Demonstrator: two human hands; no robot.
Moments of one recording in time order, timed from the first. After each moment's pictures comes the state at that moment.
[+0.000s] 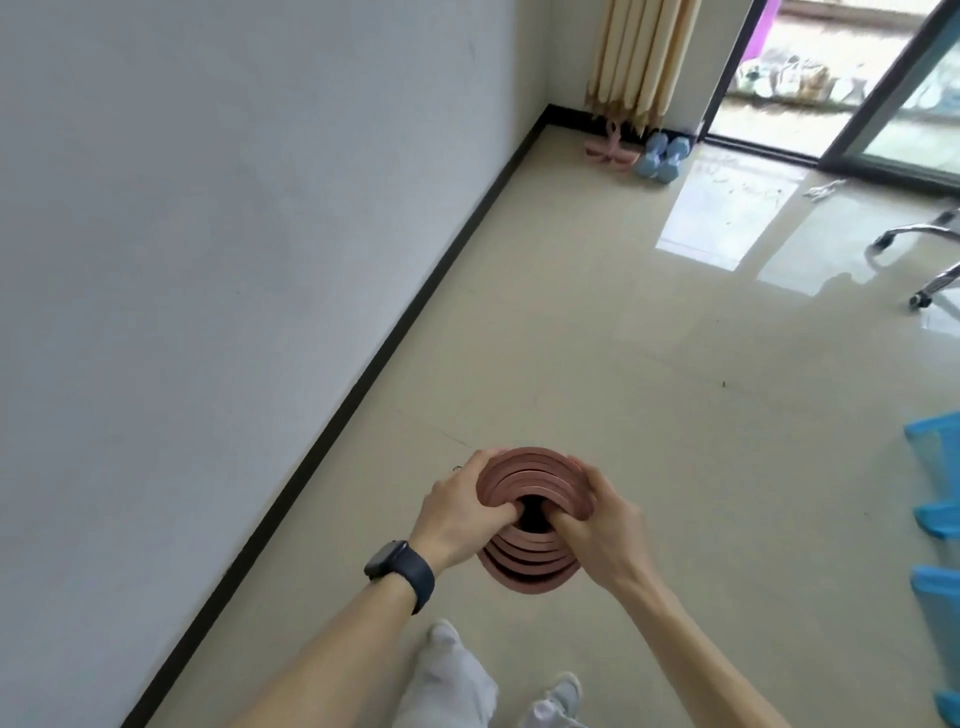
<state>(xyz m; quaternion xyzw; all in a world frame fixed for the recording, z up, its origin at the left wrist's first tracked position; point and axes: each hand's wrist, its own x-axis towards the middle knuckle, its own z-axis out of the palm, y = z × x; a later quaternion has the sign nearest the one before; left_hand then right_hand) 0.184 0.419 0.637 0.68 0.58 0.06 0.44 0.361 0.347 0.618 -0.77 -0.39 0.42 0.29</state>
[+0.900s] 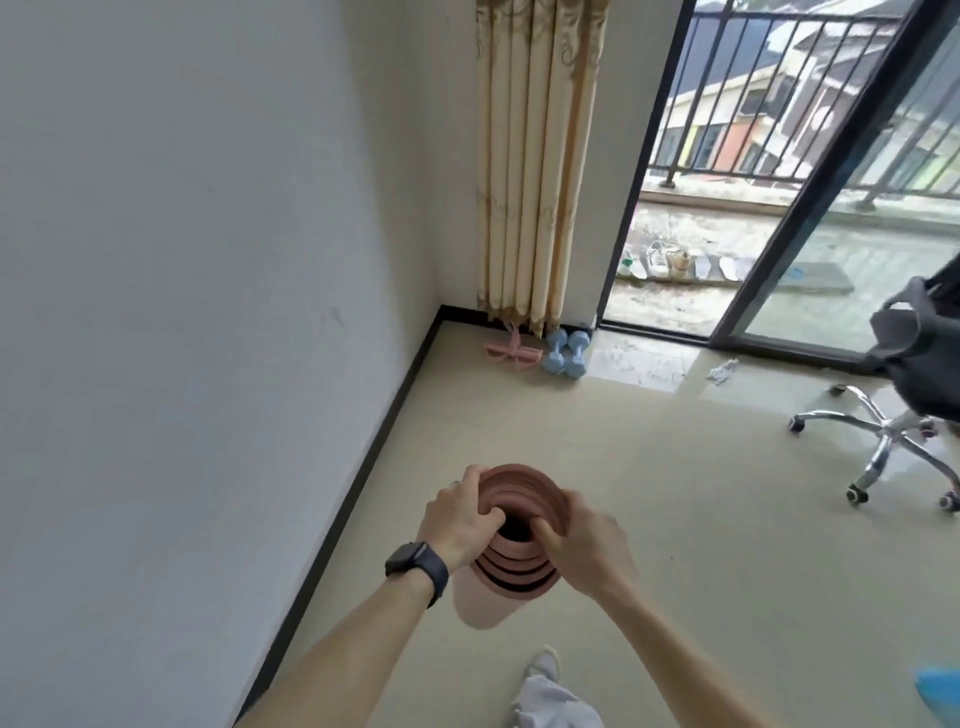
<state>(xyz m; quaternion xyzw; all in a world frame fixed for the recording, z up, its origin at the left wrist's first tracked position) 0.552 1.080 0.661 0.78 0.51 0.04 0.36 0.694 0.975 0.668 -0.84 -0.41 0.28 0.21</state>
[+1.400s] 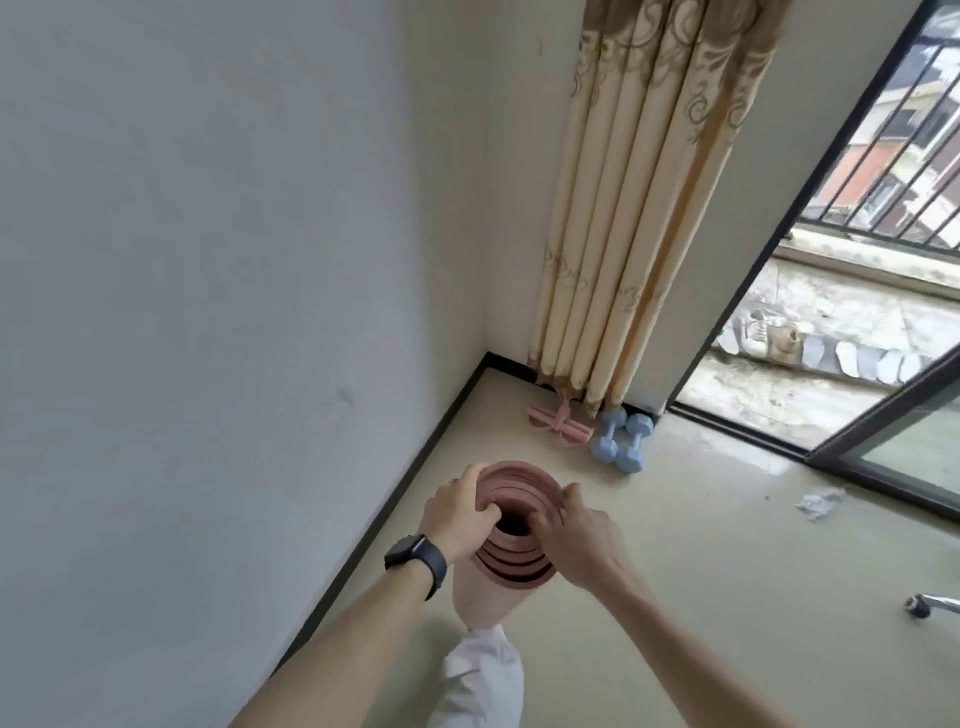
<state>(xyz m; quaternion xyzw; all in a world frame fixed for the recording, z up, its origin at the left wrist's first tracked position) 0.701 1.414 0.654 0.72 0.58 0.08 0.37 0.862 1.343 0.674 -0.80 -0.49 0.33 0.12</state>
